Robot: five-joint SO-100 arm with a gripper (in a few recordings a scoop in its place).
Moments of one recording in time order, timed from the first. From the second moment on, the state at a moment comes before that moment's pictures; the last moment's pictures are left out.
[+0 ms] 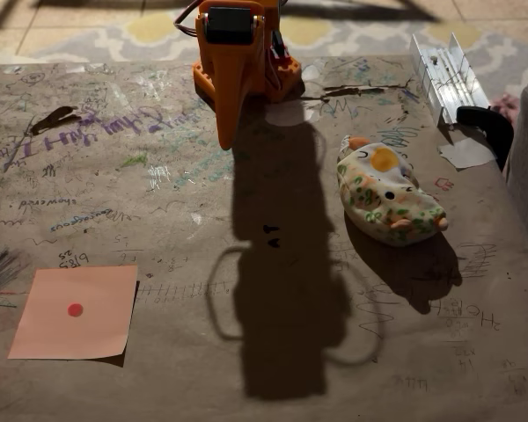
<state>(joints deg) 4.3 192.6 181.8 39.8 0.3</state>
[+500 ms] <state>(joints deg) 5.1 192.6 181.8 37.2 -1.7</state>
